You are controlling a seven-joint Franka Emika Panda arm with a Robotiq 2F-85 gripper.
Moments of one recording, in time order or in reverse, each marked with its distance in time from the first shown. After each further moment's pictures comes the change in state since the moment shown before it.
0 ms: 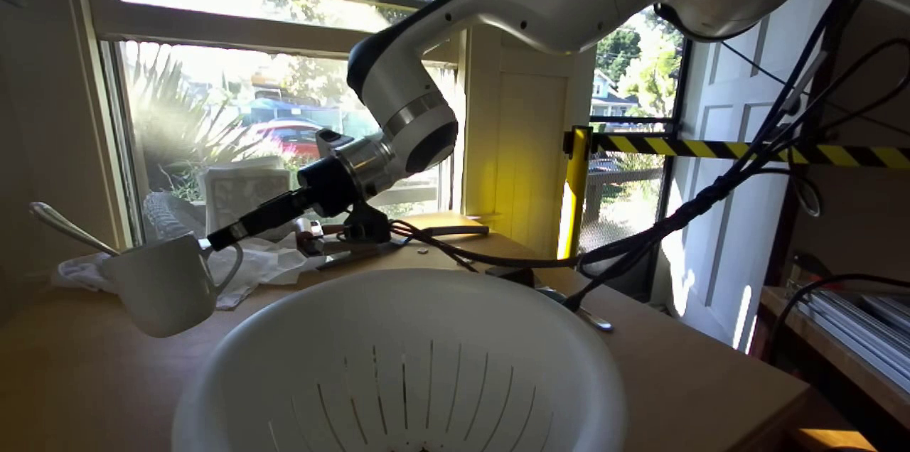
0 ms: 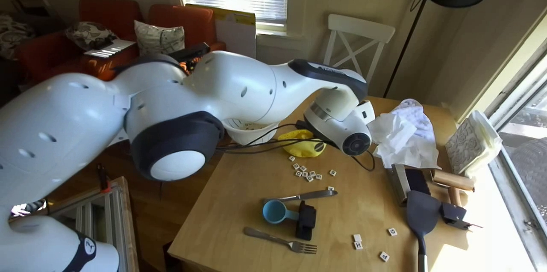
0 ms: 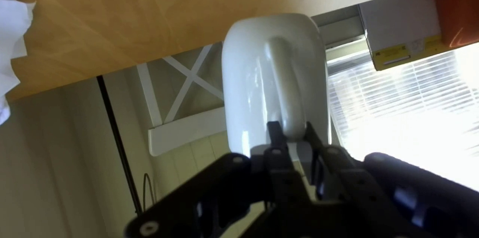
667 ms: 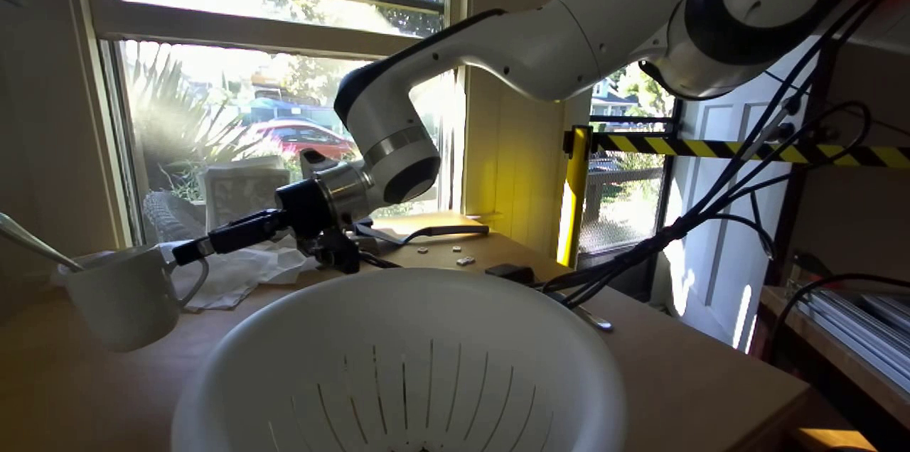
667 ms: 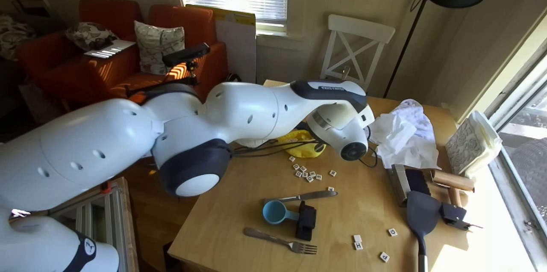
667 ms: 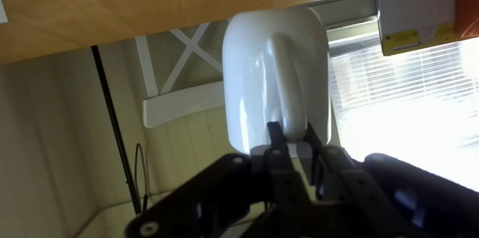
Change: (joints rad) arm 0.030 0.218 0.025 0.288 0.051 -0.016 -0.087
